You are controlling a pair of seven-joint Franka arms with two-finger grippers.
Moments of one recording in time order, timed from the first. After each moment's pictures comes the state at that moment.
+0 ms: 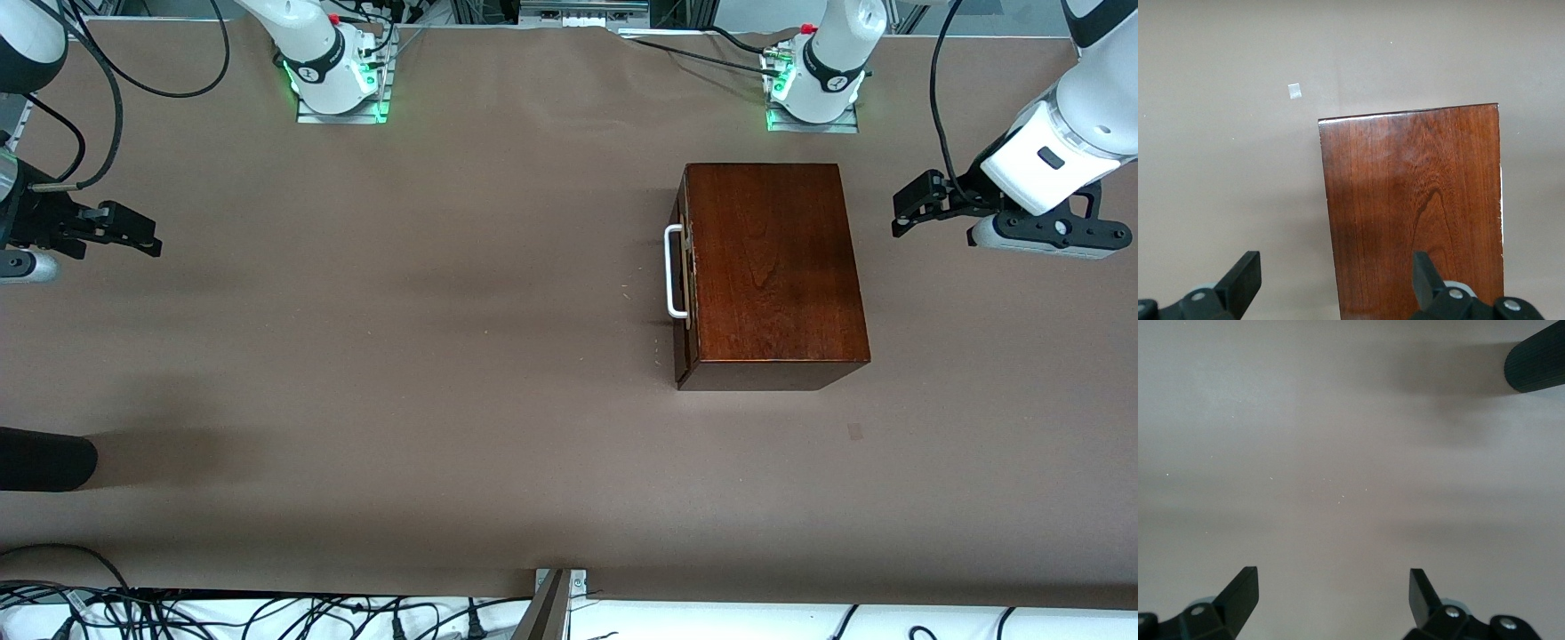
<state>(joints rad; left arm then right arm) -0.33 0.01 0.21 -1.65 -0.06 1.64 -0.04 0.10 0.10 -0.14 -1.58 0.00 1.64 -0.08</state>
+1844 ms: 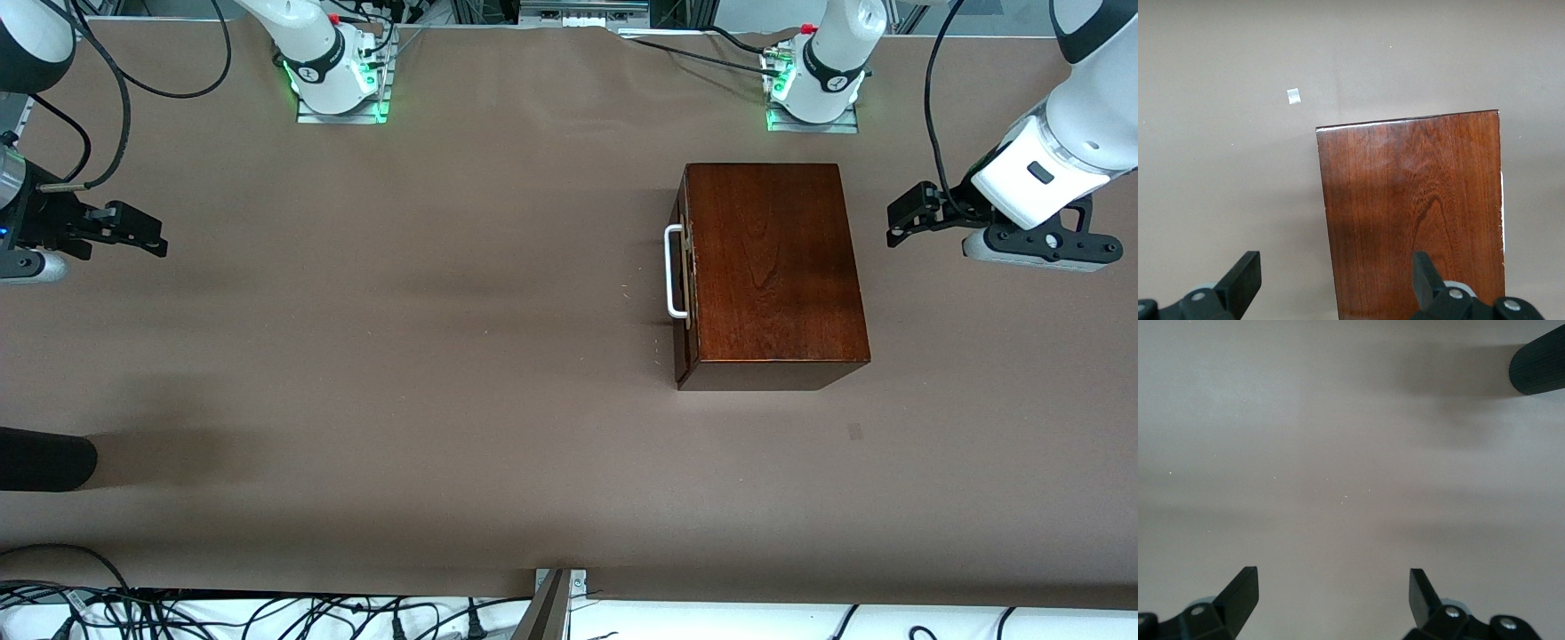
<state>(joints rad) -0.33 0.04 0.21 -1.61 -0.06 1.64 -0.04 0.11 0.10 -0.13 -1.58 0.00 1.64 -0.08</state>
